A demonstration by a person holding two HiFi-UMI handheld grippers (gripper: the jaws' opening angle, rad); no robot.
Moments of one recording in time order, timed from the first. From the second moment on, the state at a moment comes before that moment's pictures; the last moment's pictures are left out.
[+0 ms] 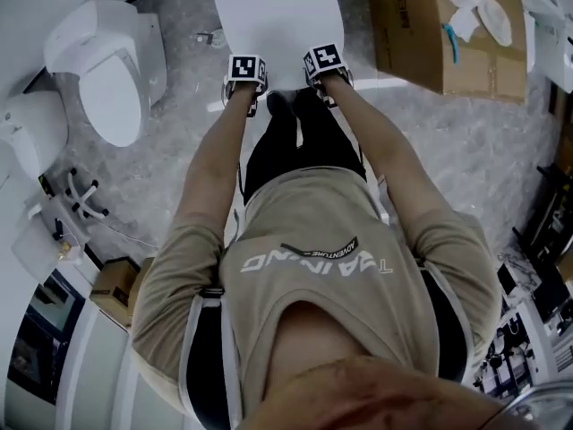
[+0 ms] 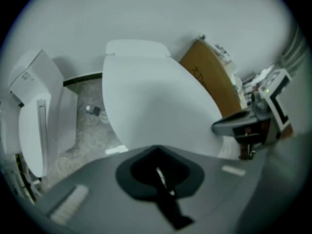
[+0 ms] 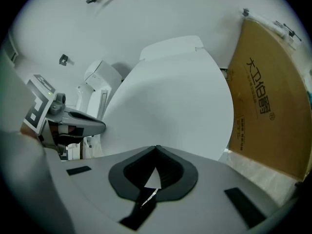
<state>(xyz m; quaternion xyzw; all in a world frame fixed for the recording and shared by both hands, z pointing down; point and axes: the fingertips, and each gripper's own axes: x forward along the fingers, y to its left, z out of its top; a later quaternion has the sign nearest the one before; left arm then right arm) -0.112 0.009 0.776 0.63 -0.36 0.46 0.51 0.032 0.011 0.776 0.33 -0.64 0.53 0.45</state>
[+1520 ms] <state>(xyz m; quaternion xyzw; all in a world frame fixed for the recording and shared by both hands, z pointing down) -0.098 0.049 0.937 0.59 -0.39 0.46 0.53 0.036 0.051 0.938 0.33 -0.62 0.54 0.46</state>
